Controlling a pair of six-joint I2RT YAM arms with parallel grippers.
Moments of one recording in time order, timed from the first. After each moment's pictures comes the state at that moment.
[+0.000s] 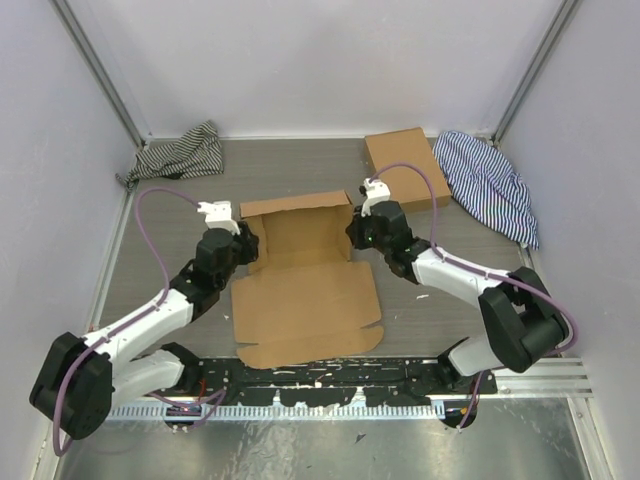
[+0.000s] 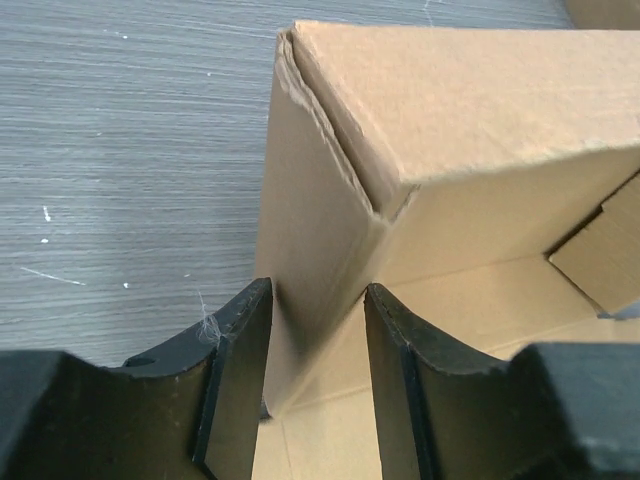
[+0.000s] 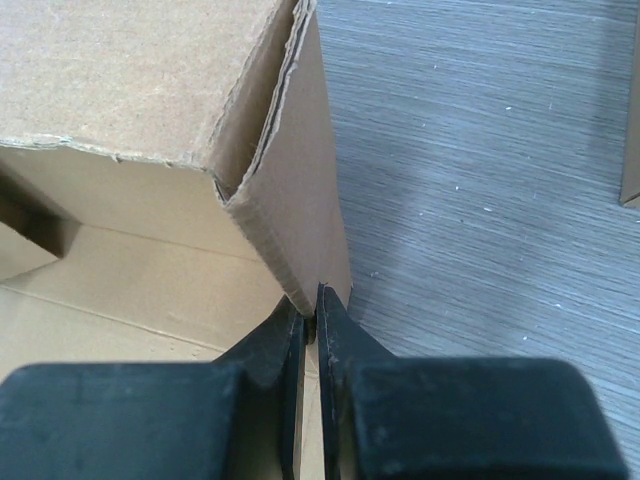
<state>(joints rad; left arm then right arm) -0.55 1.06 0.48 0.20 -0.31 -0.41 0.55 1.44 0.75 0.22 0.03 0.29</state>
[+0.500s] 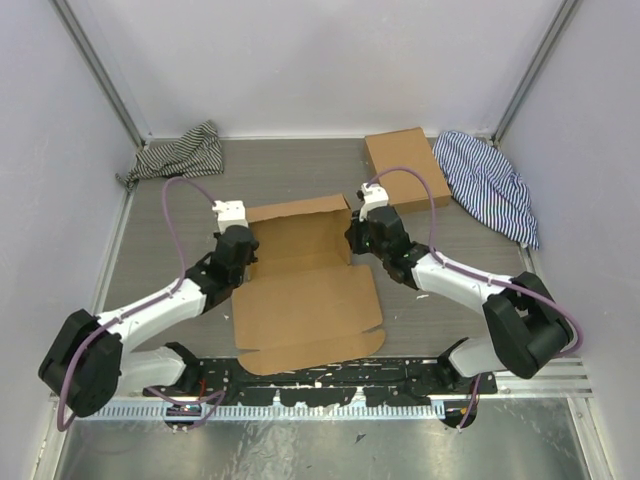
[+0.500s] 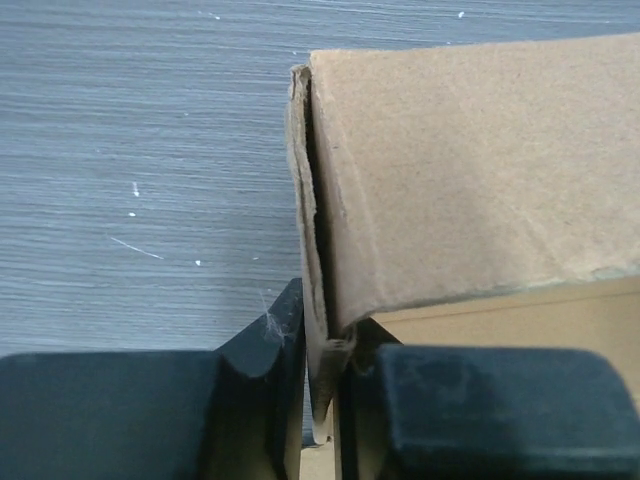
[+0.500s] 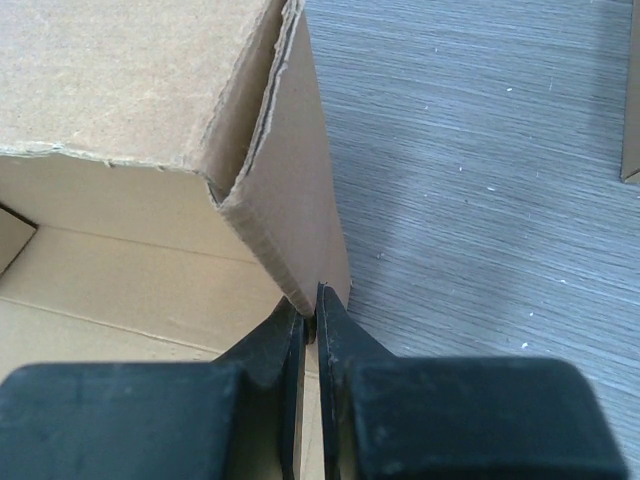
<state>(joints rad) -0.63 1.17 0.53 0.13 -0.56 -0.39 0.60 1.40 0.72 0.20 0.08 0.31</state>
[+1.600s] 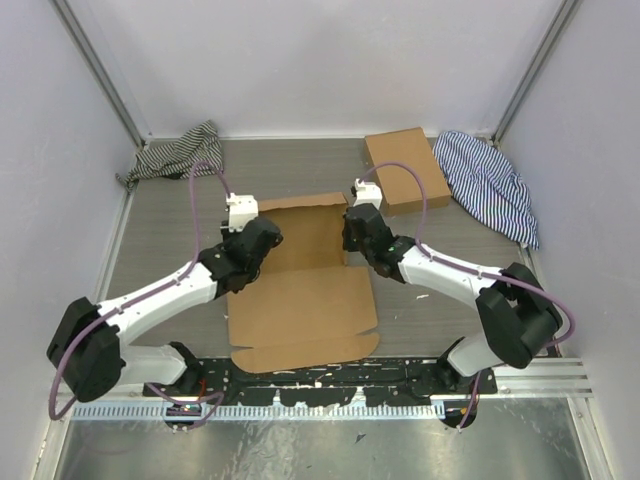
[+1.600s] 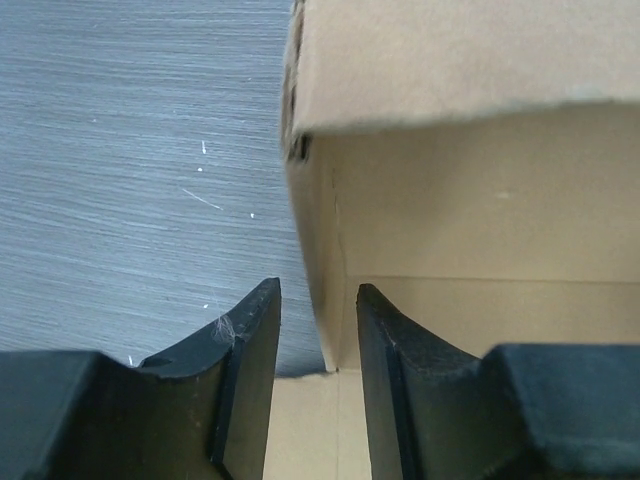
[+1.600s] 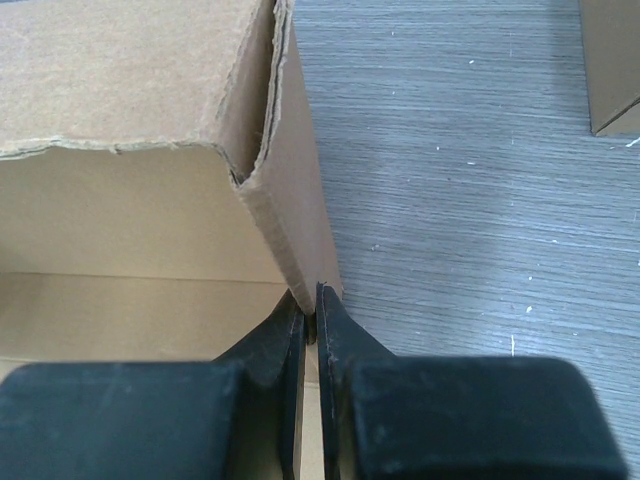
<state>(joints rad) -0.77 1.29 0.82 -0.37 -0.82 -0.53 0.70 1.46 0.84 0.03 0.32 0.46</state>
